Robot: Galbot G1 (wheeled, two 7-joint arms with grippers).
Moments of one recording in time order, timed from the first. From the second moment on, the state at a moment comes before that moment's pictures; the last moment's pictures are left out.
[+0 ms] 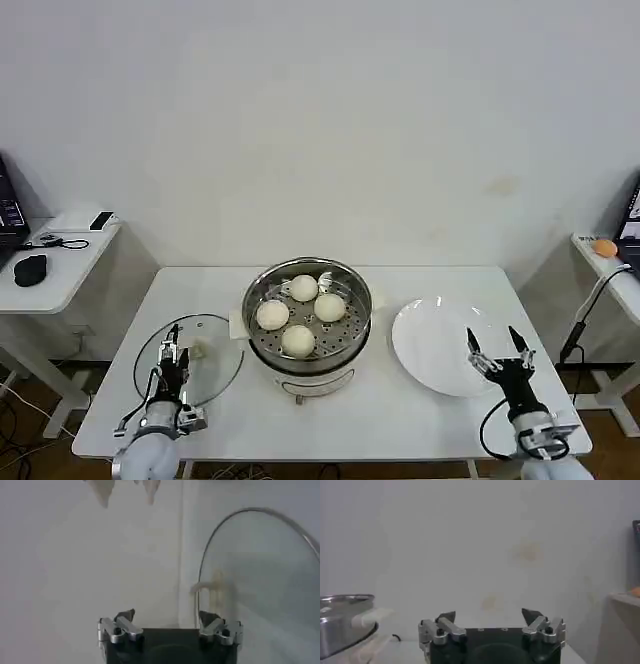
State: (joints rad) left arm 1.24 -1.32 -0.58 -1.51 1.30 0.08 -0.12; right arm -1.47 1.23 0.73 1.79 0.44 0.17 -0.16
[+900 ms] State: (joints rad) left arm 1.12 -1.32 -0.56 -1.34 1.25 0.08 -0.17; right arm -1.49 1.25 0.74 1.79 0.42 0.18 -0.16
